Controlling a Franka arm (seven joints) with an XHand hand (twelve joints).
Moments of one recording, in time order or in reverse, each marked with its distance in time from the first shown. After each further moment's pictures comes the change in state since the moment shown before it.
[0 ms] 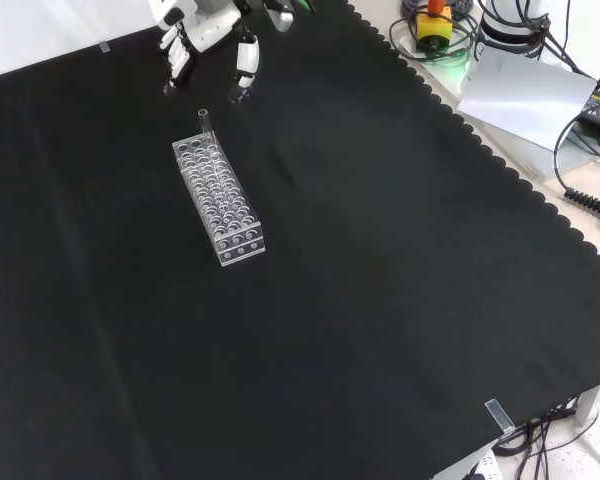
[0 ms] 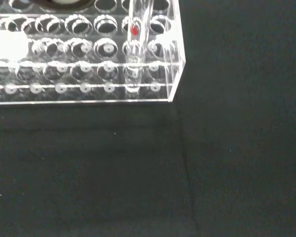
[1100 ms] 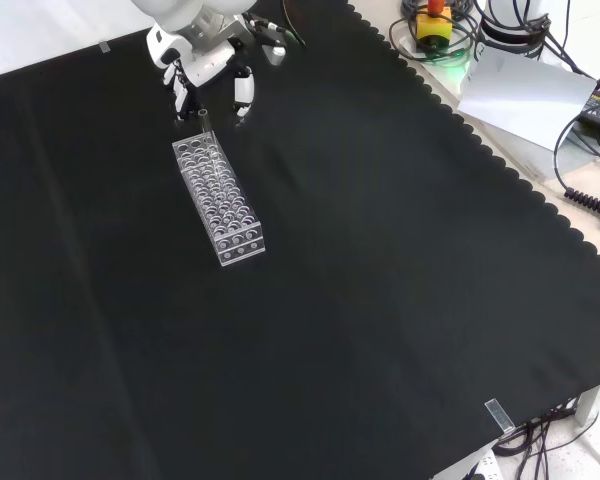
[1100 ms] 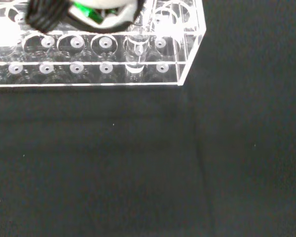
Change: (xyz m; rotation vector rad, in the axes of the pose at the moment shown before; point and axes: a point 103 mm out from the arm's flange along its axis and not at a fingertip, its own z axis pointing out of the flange) arm 0.012 0.038 0.036 0.013 -0.013 0.013
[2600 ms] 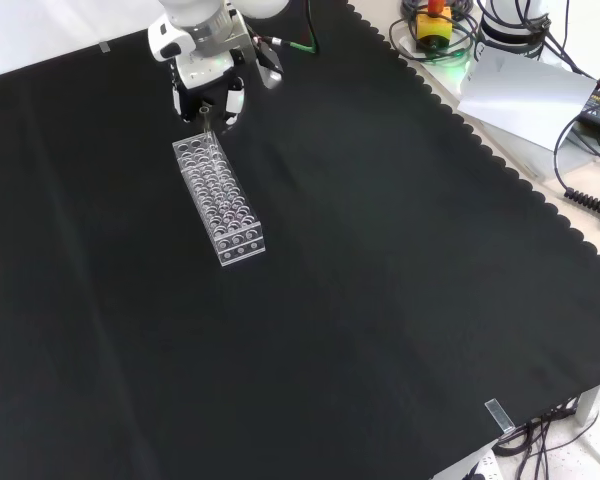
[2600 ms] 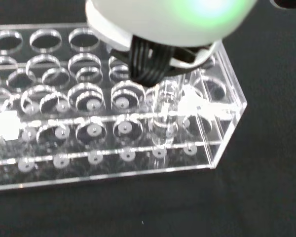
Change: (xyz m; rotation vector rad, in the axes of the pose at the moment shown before) arm 0.019 0.022 -0.002 -0.264 0.080 0.065
